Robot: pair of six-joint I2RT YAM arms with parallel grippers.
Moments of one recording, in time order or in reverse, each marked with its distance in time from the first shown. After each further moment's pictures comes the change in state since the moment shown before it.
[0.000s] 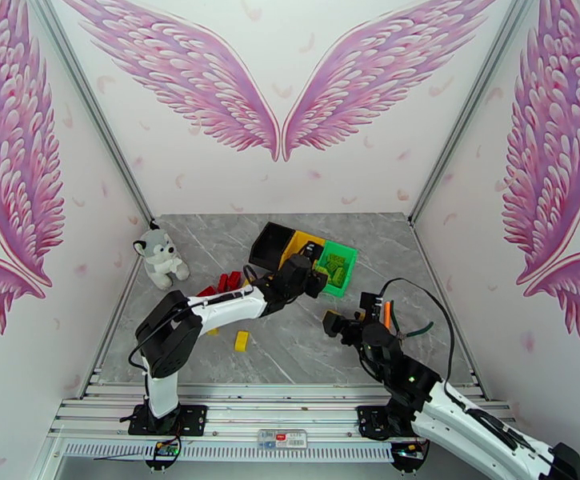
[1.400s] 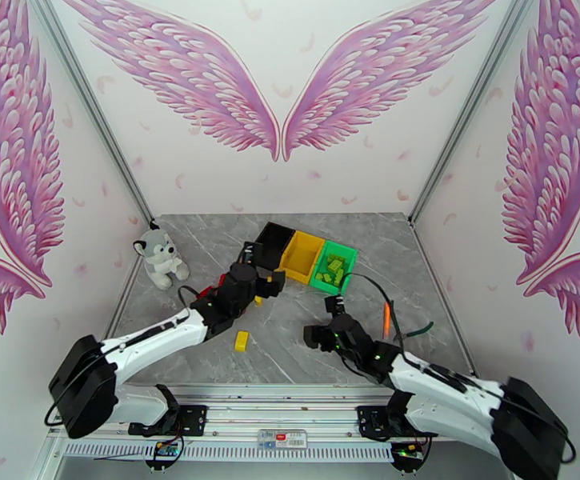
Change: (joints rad) left arm 0.174 -0.655 -0.637 0.040 -0.267 -0.076; right arm 0.113 0.658 0.158 0.171 -0.240 -0.023
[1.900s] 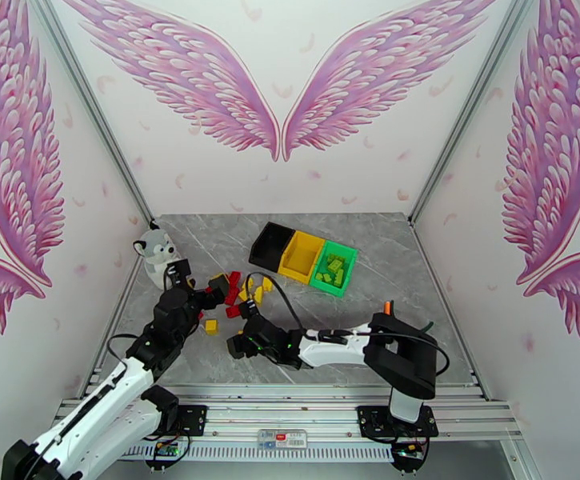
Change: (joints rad) left arm 0.288 -0.526 -0.305 -0.092 0.083 -0.140; right arm 0.319 0.656 0.541 0.093 0.021 -0.003
